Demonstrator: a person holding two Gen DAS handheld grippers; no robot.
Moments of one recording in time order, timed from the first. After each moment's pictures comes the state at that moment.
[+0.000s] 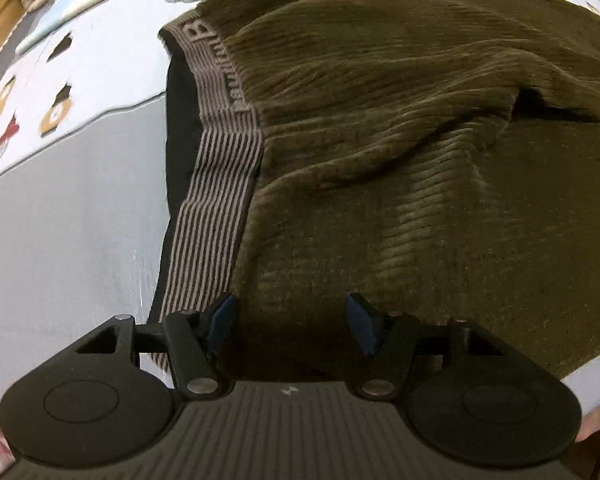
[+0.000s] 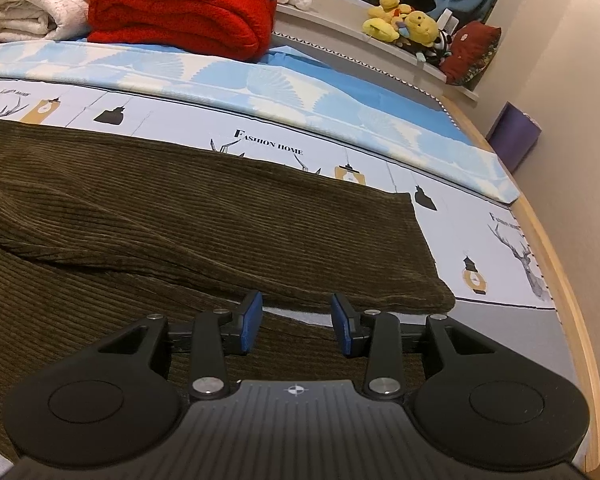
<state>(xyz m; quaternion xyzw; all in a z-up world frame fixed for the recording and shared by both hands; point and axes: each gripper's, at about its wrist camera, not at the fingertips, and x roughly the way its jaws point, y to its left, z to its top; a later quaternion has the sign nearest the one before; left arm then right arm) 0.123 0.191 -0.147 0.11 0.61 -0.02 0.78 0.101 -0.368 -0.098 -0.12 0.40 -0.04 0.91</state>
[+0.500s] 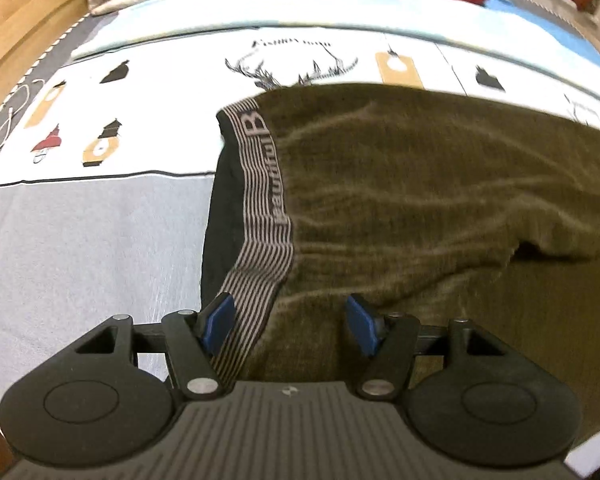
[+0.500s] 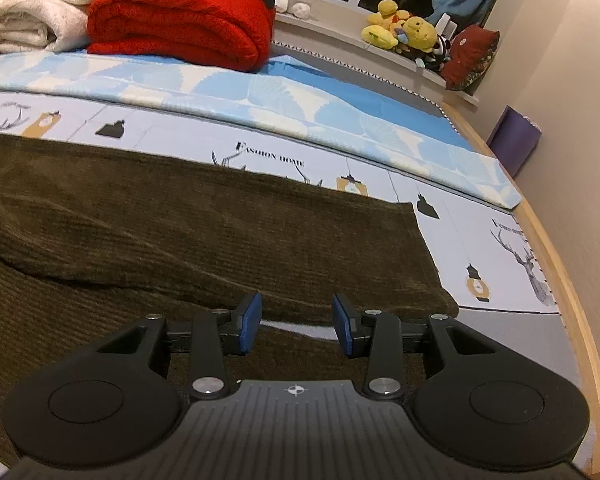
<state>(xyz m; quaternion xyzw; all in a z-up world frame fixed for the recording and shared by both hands) 0.151 0.197 -0.102 0.02 0.53 0.04 0.85 0.105 -0.366 -0.091 -0.11 0.39 -0.04 0.92</state>
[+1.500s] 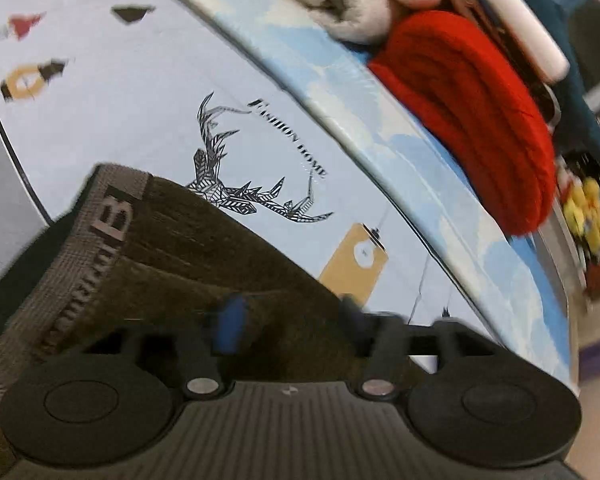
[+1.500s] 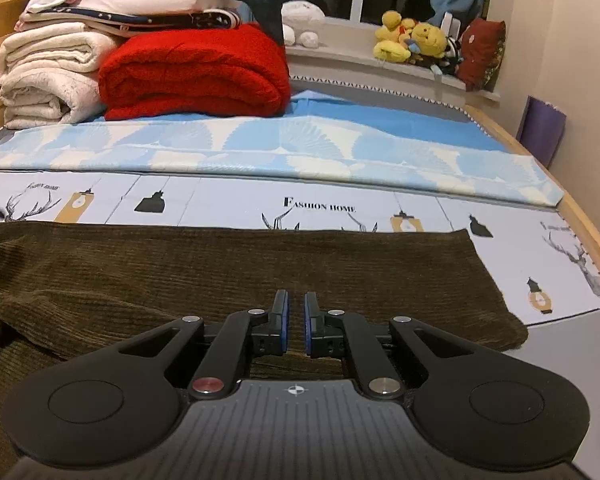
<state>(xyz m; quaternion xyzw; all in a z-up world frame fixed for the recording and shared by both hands) 0.314 0.183 -0.119 -0.35 0.43 0.13 0.82 0.147 -0.333 -0.069 -0.01 0.36 -0.01 0.93</state>
